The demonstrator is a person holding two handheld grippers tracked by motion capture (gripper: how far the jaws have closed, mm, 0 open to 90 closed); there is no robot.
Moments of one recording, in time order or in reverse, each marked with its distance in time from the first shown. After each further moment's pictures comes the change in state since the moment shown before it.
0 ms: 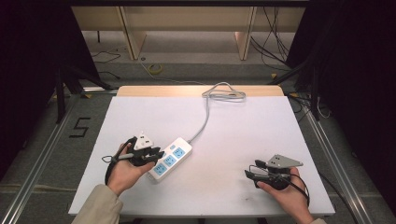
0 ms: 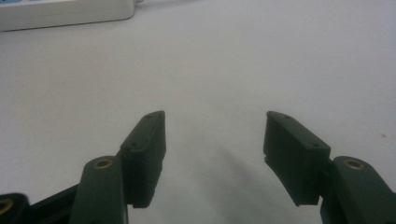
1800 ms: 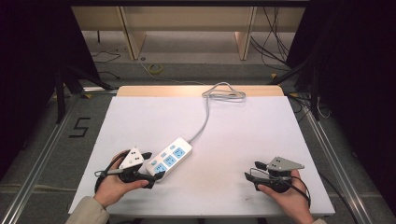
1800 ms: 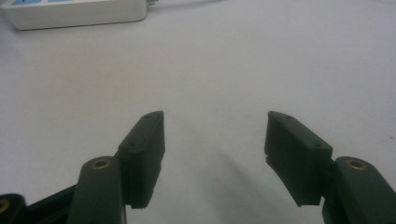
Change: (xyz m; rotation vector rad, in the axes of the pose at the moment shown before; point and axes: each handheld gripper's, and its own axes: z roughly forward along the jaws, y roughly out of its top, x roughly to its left) left arm 0.000 -0.047 -0.012 -0.127 -0.147 0.086; right arm 0.005 -0.003 -0.005 -0.016 0.022 -0.020
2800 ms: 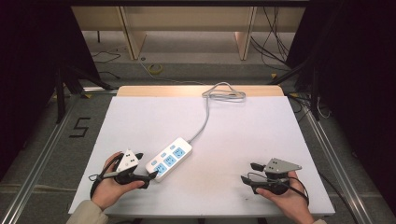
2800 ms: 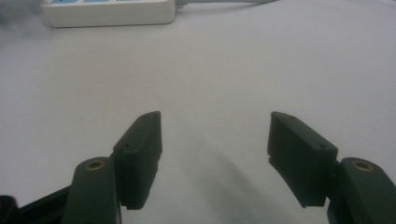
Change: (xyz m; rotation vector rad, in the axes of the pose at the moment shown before) left arm 0.009 -0.017 -0.003 0.031 0.123 -0.012; right arm 0.007 0.003 0.002 -0.012 0.074 -0.052
